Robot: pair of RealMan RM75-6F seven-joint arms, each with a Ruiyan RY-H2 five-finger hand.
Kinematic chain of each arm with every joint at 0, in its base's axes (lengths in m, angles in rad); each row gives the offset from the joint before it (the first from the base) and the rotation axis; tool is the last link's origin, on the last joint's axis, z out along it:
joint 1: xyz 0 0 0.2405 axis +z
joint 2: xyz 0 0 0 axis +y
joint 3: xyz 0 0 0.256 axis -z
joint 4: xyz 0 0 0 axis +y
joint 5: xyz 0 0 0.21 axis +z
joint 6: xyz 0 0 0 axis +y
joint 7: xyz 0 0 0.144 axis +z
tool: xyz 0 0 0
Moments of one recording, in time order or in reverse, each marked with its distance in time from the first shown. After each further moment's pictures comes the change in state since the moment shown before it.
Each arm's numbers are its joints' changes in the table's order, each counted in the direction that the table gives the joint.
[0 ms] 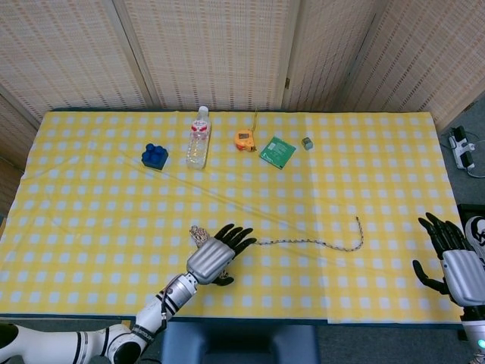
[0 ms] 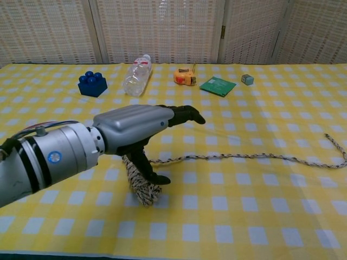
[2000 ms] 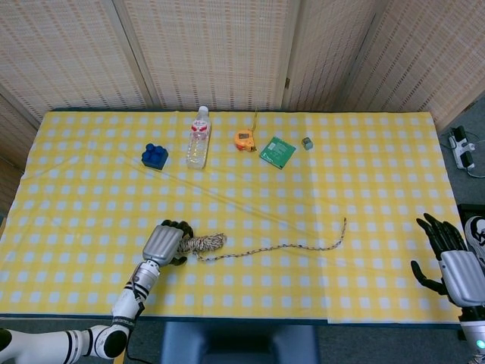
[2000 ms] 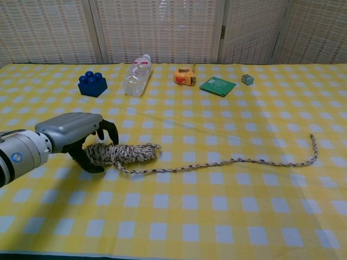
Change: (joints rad) left arm 0.050 0.039 -0.088 0.176 -0.219 0.168 0.006; right arm 0.001 -0.009 0.003 0.009 -0.009 0.004 0.011
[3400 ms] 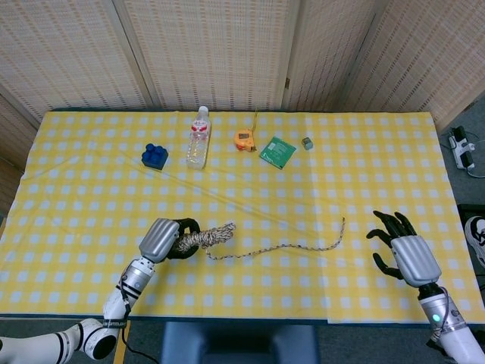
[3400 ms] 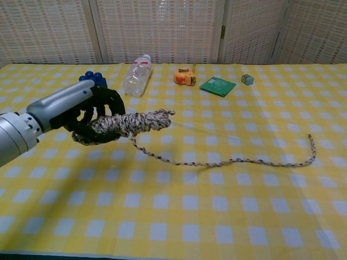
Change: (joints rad) left arm 0.058 0.026 0.004 0.080 0.401 0.105 -0.593; right arm 0.157 -0.082 -0.030 -0.024 0.012 -0.223 -0.191
